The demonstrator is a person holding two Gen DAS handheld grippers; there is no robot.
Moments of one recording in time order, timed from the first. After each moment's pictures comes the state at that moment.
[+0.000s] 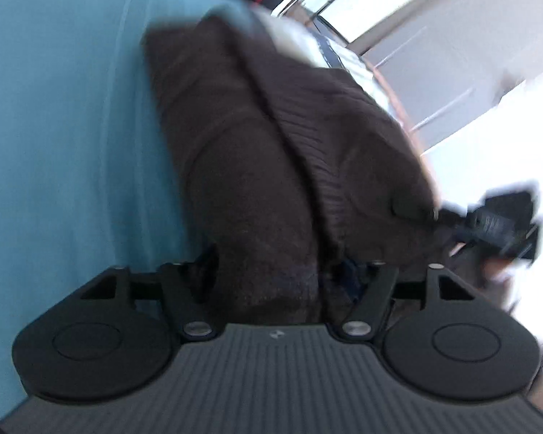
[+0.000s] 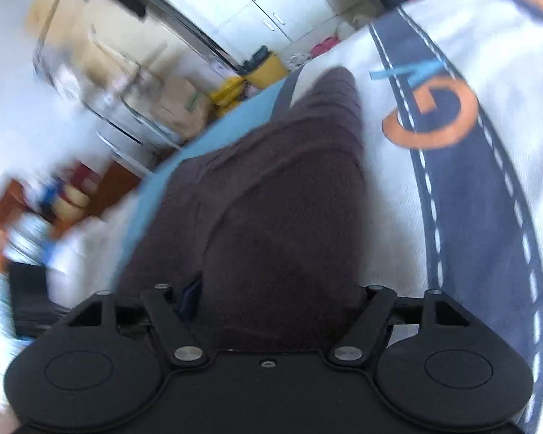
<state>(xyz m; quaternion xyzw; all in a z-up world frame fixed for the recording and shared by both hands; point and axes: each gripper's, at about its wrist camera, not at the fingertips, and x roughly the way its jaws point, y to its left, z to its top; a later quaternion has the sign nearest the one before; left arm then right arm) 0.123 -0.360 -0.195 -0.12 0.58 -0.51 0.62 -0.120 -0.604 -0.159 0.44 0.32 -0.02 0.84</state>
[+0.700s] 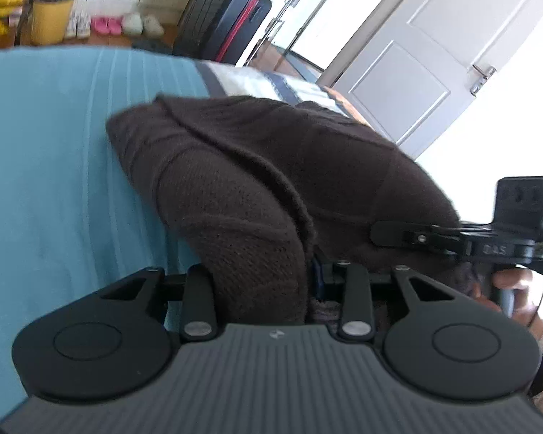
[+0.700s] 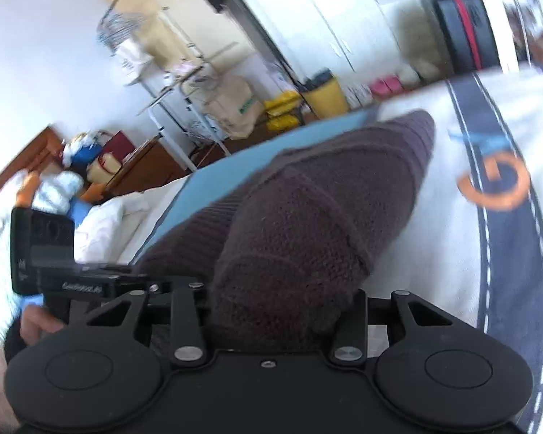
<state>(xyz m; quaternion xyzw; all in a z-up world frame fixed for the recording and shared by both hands) 0.071 -0.356 -0.128 -0.02 0.44 -0.56 0.71 -0.133 -0.533 -0.086 0.27 0.29 0.01 0.92</state>
